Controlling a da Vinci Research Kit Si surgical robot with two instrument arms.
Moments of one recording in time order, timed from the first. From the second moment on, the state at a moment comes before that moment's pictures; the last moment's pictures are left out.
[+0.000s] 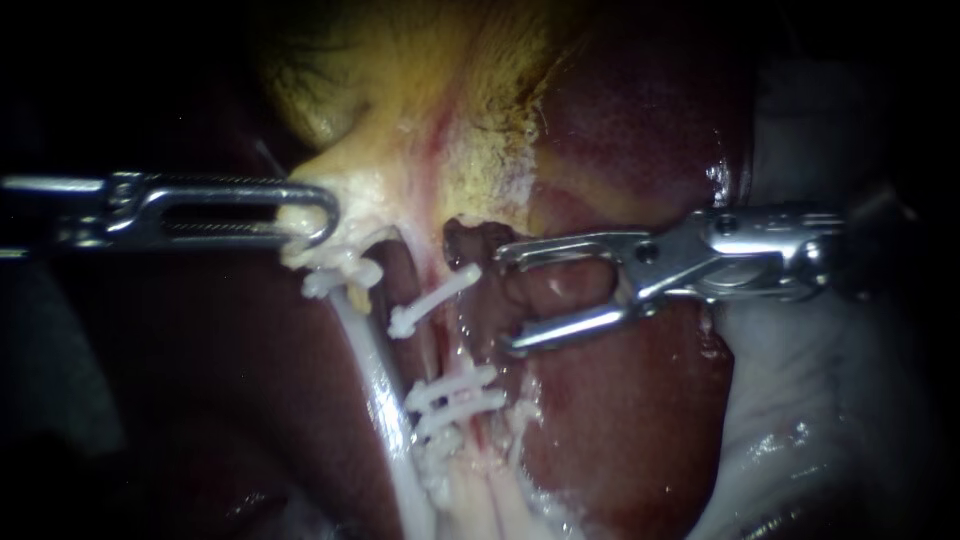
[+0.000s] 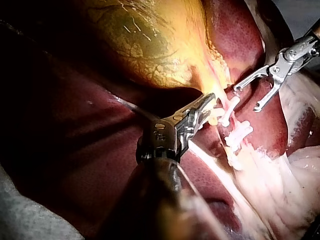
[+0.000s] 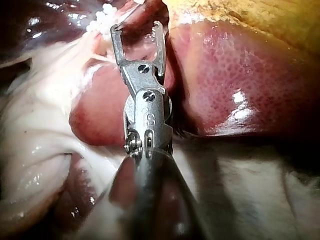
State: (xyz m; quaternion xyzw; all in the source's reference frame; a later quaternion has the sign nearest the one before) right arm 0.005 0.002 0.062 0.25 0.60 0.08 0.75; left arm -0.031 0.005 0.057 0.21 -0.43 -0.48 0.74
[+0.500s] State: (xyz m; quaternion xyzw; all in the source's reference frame) right arm 0.003 0.003 0.061 0.24 0.61 0.07 0.76; left arm -0.032 0.005 0.058 0.21 -0.42 -0.48 0.74
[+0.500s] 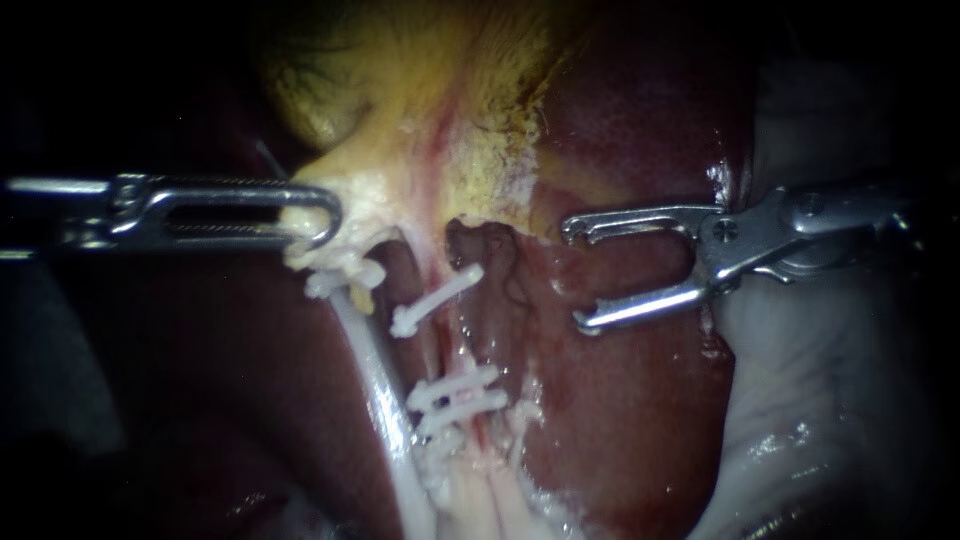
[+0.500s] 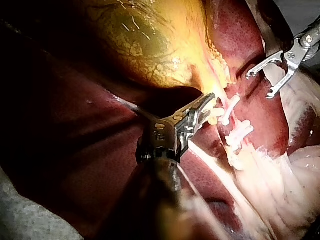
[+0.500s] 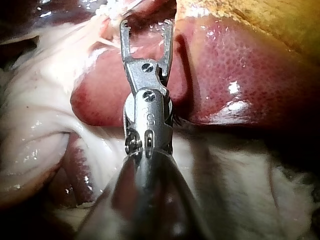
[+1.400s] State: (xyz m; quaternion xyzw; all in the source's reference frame) right arm 0.003 0.003 0.060 0.24 0.61 0.07 0.76; left arm -0.039 0.004 0.069 0.22 -0.40 -0.48 0.75
